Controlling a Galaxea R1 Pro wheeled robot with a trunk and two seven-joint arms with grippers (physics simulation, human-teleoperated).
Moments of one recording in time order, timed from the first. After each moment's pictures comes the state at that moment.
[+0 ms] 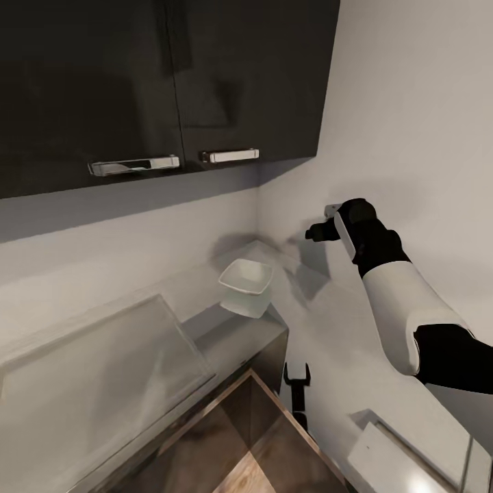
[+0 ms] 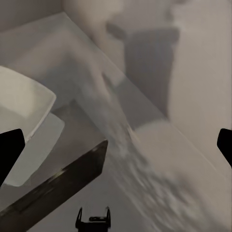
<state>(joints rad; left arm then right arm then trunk) -0.22 0.02 -0.06 0.08 0.03 -0.06 0.02 -1.38 0.00 0.05 -0.72 0.10 0.98 0.05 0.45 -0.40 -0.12</state>
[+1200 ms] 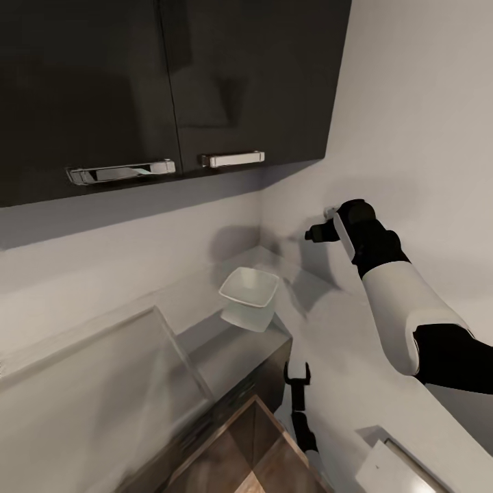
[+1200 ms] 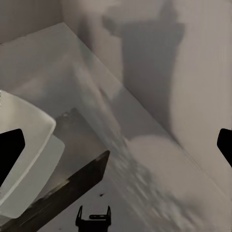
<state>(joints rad) -0.22 0.02 -0.06 0.08 0.03 -0.06 0.02 -1.38 0.01 0.05 -0.71 0.10 0.98 0.05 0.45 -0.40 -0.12</state>
